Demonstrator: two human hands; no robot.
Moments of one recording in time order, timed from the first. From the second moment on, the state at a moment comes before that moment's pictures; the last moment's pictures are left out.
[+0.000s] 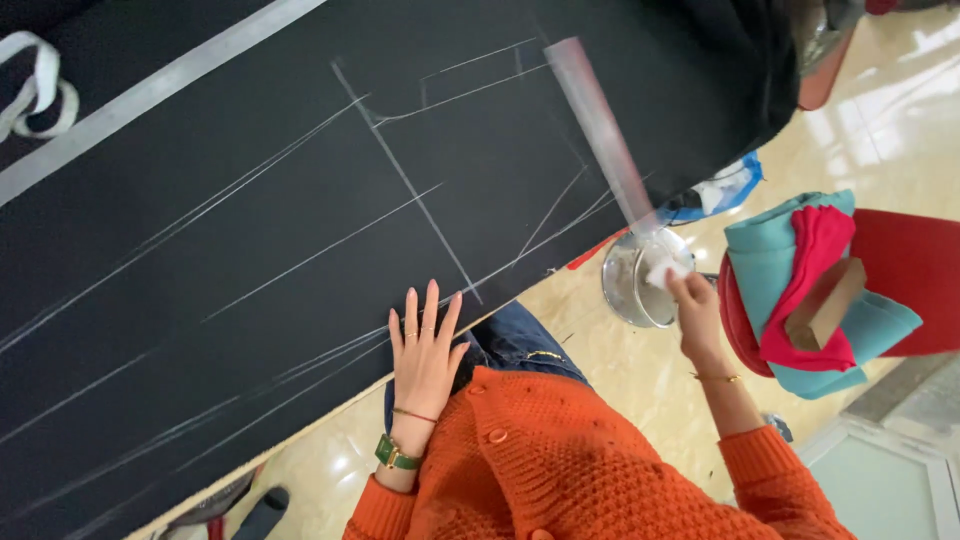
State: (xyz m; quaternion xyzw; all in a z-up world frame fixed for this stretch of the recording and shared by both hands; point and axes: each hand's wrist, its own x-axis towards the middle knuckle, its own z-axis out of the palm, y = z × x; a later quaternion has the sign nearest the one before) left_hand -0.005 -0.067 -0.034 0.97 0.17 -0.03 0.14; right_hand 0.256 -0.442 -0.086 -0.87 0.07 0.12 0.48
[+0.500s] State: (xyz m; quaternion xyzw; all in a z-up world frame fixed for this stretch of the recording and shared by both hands) left_hand -0.116 -0.068 -0.041 0.94 0.32 0.01 0.13; right_hand 0.243 -0.323 -0.018 -0.85 0.06 0.15 0.49
